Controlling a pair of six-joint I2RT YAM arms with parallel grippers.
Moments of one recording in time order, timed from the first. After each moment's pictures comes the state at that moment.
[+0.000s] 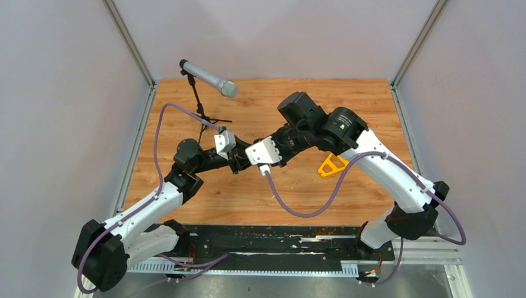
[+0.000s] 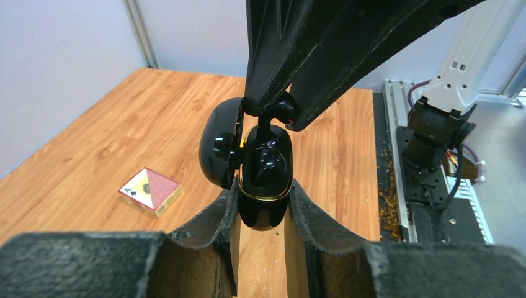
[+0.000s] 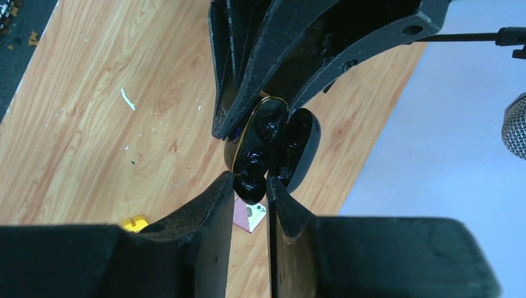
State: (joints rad) left arm -0.57 1.00 0.57 0.59 0.78 -0.07; right arm 0.94 1.52 1.87 -1.20 -0.28 -1.26
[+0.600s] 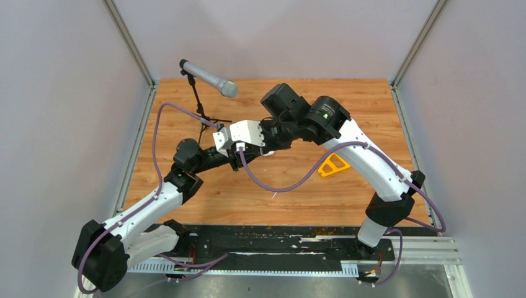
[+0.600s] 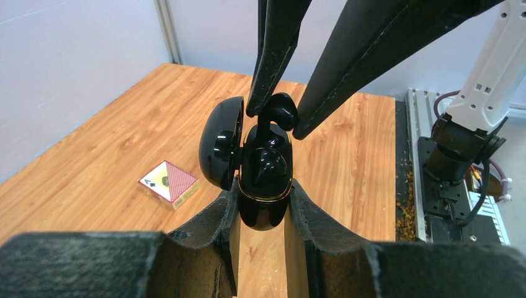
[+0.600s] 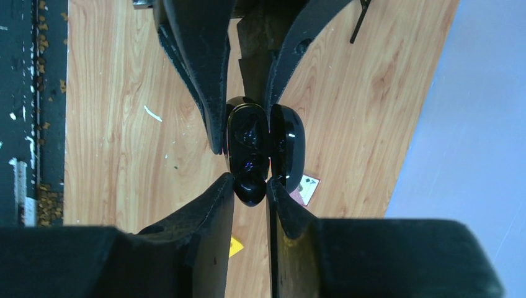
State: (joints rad) left arm -0.57 1.00 0.57 0.59 0.69 -0.07; right arm 0.96 1.72 2.17 -1.35 -0.16 -0.92
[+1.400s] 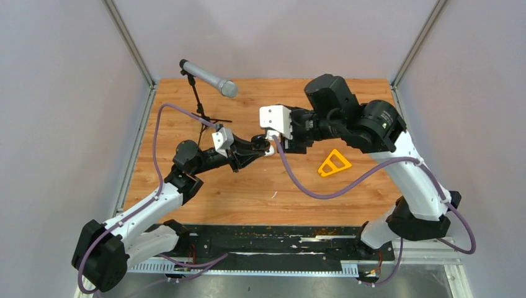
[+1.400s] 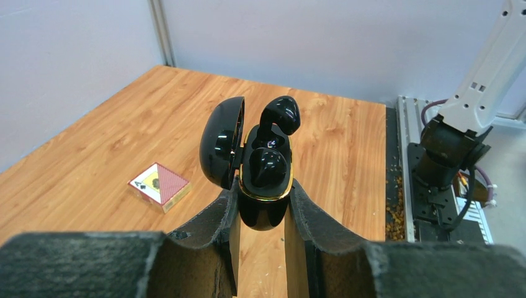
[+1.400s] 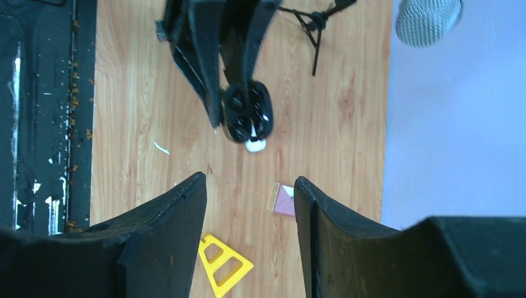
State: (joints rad) left arm -0.57 0.99 0.56 0.63 0.69 -0.12; right arm 0.95 1.54 2.20 -1.30 -0.23 -0.77
